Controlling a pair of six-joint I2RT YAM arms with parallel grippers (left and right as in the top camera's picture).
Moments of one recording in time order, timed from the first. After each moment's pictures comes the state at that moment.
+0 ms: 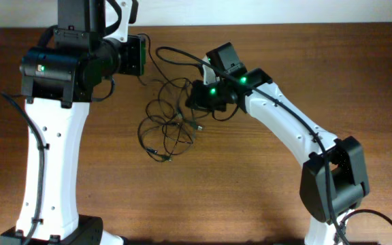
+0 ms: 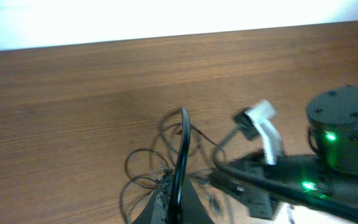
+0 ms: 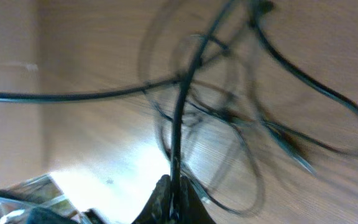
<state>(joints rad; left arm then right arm) -0.16 1.66 2.13 -1.26 0.14 -0.05 0.51 1.97 1.63 -0.68 -0.51 0.60</state>
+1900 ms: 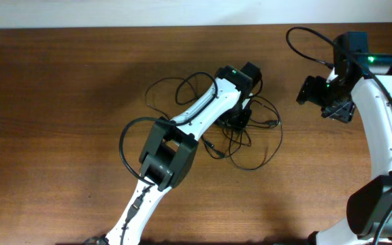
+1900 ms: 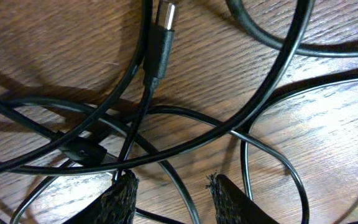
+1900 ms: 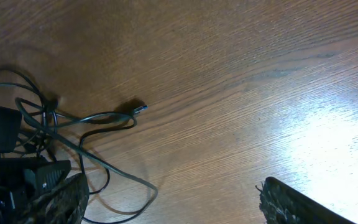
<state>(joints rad) -0.67 2.50 2.20 -1.28 0.11 -0.23 -0.06 1.76 1.63 -1.26 -0.03 0.40</state>
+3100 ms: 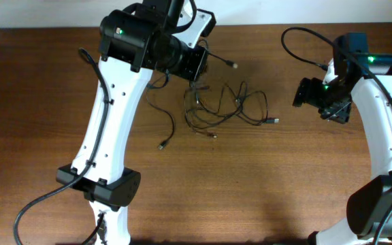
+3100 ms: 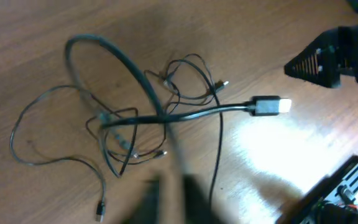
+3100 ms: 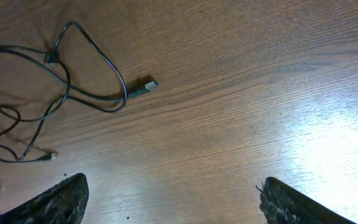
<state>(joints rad) -0.40 2.05 2.60 -1.59 0.32 0.04 -0.06 1.76 1.63 -1.28 -0.12 0.33</state>
